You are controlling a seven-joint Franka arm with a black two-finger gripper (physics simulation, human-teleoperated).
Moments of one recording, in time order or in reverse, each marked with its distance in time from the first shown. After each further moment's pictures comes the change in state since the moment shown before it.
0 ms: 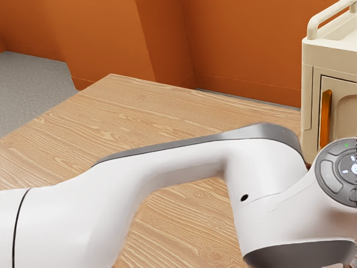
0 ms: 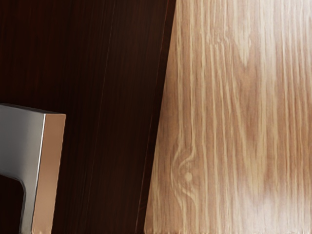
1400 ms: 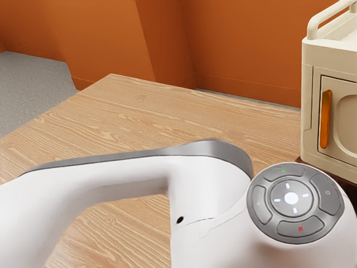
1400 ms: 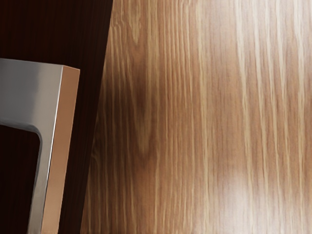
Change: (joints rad) arm -0.004 -0.238 -0.043 -0.281 -0.042 -0.006 -0.048
